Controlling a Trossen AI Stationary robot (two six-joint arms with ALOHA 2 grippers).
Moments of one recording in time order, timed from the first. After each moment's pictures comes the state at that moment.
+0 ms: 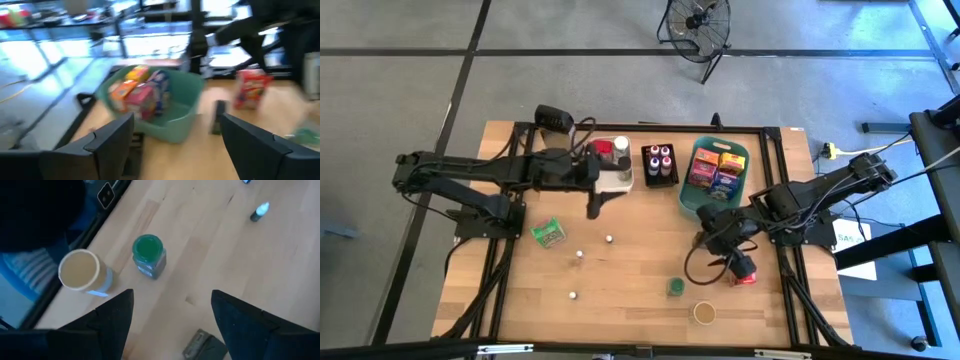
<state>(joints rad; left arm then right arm) 0.02 1.13 0.97 -0.13 -0.18 0.02 0.41 1.30 1.22 -0.86 -0.09 -0.04</state>
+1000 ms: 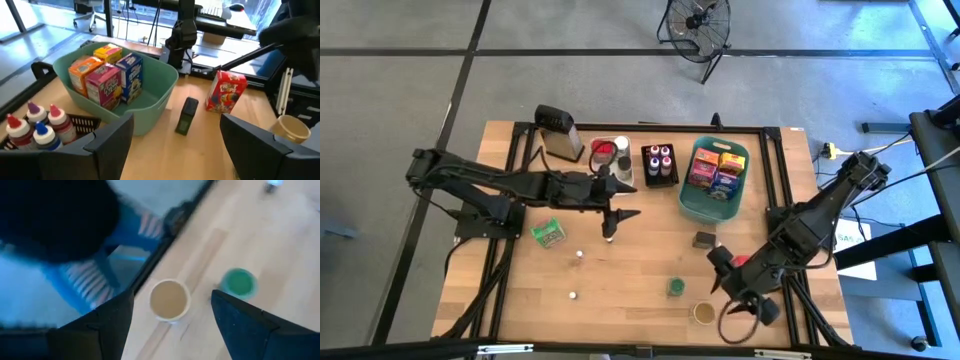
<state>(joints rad) -0.11 1.28 0.97 -0.02 -0.24 -0.25 0.73 1.34 1.22 -0.69 -0.03 0.19</state>
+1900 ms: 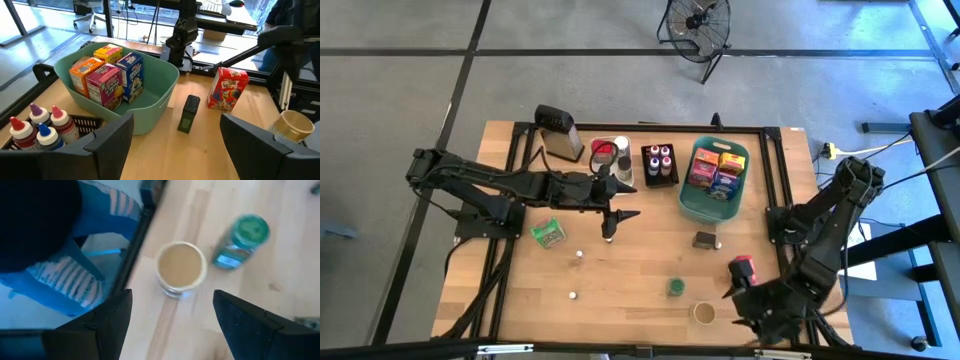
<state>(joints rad) -0.11 1.28 0.97 -0.03 -0.24 -0.21 1.01 1.44 1.19 -0.75 0.34 0.60</state>
